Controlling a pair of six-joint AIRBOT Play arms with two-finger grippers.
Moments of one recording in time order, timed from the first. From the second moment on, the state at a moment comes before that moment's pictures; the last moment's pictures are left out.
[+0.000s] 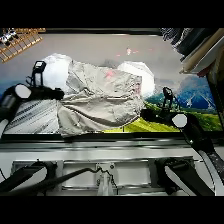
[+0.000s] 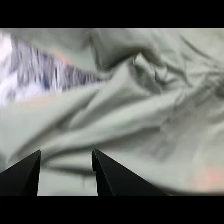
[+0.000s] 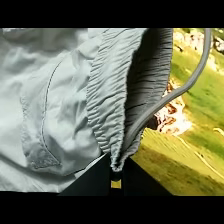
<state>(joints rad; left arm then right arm) 0.02 -1.14 0.89 1.19 -0.87 -1.28 0.16 -0.82 0.53 -1.10 0.81 1.68</state>
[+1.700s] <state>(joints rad) 0.07 -0.71 0.27 1.09 -1.00 -1.90 0.16 -0.83 0.53 -1.10 0.84 1.68</state>
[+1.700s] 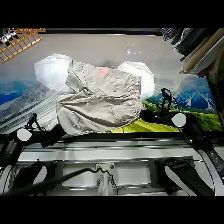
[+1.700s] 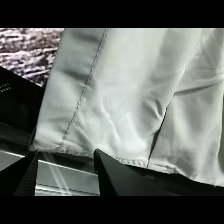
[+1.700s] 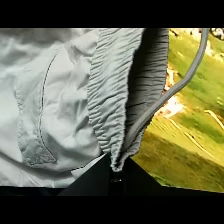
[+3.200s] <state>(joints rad) 0.07 -0.71 0.61 0.47 -0.74 -1.49 0.16 -0.83 0.72 -1.05 0.90 1.68</state>
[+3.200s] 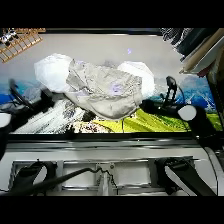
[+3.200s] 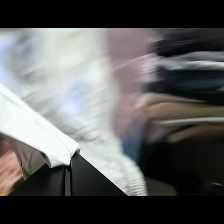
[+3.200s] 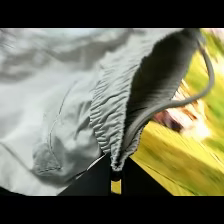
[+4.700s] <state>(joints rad) 0.06 -0.57 1.31 0.86 -0.88 -1.42 0.16 -0.58 1.37 -1.21 1.42 1.88</state>
